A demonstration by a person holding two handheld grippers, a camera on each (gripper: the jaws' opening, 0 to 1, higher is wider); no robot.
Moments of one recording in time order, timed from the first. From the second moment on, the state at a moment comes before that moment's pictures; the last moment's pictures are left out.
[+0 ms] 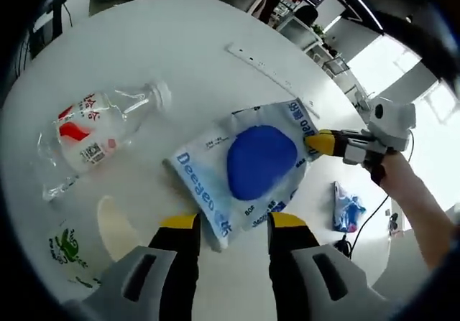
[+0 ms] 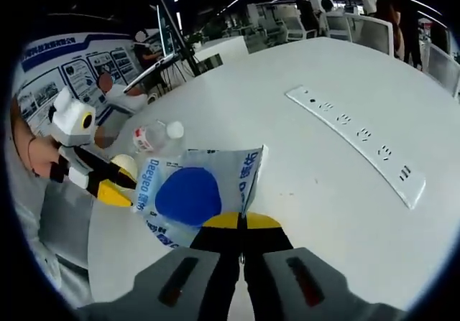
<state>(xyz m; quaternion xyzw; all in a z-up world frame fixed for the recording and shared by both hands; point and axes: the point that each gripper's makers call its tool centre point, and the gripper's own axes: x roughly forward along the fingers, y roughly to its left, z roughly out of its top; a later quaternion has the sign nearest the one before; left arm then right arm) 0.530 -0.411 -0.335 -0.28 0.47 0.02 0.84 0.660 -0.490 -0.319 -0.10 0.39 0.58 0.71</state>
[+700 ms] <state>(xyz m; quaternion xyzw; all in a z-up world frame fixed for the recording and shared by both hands) 0.531 -0.401 -0.347 -0.27 0.48 0.06 0.83 0.661 -0.496 -0.319 -0.09 0.39 0.58 0.71</state>
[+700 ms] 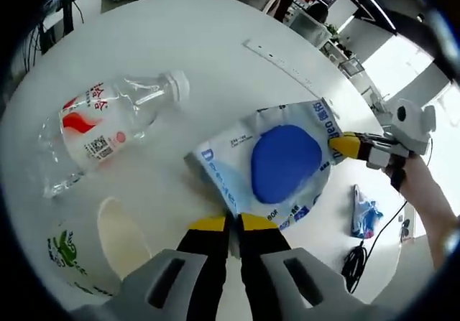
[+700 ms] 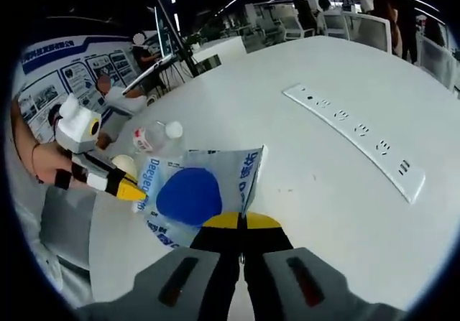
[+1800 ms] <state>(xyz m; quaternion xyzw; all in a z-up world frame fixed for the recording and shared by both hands) 0.585 -0.424 -0.274 -0.17 0.41 -0.12 0.89 0.663 -0.561 -0.230 0.02 0.32 0.43 0.84</state>
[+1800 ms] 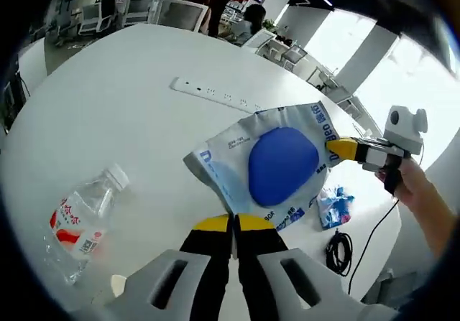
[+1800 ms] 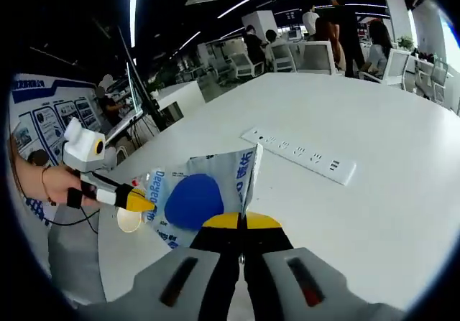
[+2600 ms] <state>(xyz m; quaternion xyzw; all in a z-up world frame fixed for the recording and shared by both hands) 0.603 -0.429 -0.259 -0.09 0.41 -0.21 0.88 0.615 -0.591 -0.233 0.14 0.31 0.28 0.90</state>
